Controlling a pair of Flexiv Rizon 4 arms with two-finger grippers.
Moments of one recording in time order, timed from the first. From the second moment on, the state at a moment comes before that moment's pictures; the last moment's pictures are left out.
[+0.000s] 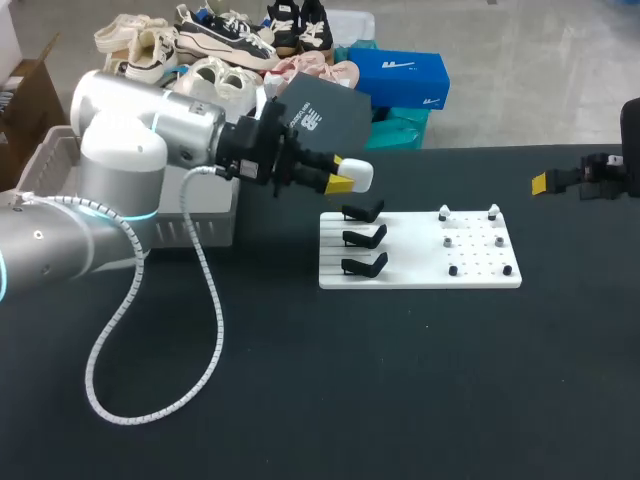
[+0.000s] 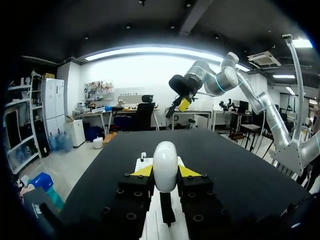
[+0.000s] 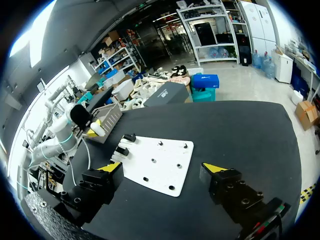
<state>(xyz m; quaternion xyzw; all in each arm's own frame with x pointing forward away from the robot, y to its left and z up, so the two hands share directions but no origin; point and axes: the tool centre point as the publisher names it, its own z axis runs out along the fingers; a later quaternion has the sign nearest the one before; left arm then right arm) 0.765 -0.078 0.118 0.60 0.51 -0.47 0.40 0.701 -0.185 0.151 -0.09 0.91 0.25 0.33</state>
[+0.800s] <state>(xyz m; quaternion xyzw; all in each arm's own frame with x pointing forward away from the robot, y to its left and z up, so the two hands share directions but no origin) 0.704 -0.052 0.152 0.59 0.51 -0.45 0.43 0.701 -0.185 0.151 -0.09 0.91 0.25 0.33</state>
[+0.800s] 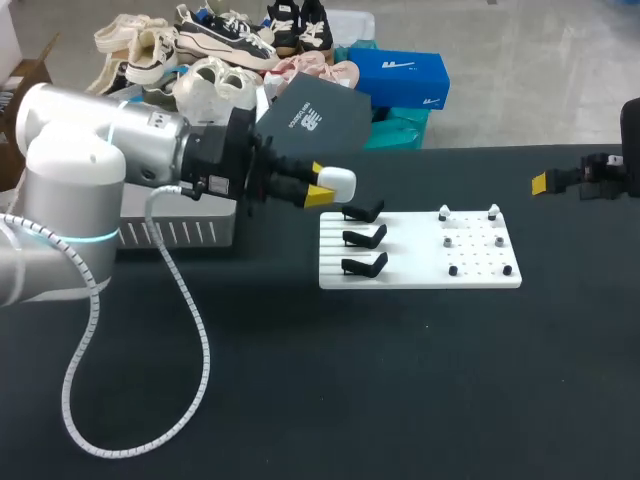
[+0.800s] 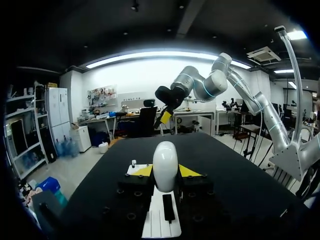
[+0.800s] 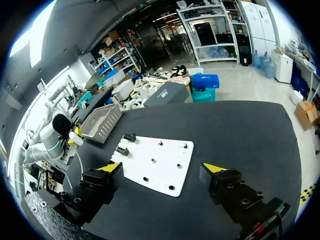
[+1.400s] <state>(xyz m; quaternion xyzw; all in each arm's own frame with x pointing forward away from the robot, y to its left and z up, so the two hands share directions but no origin) 0.699 -0.053 0.153 0.57 0.53 -0.43 0.46 0.701 -0.185 0.151 -0.09 0.91 0.25 0.33</state>
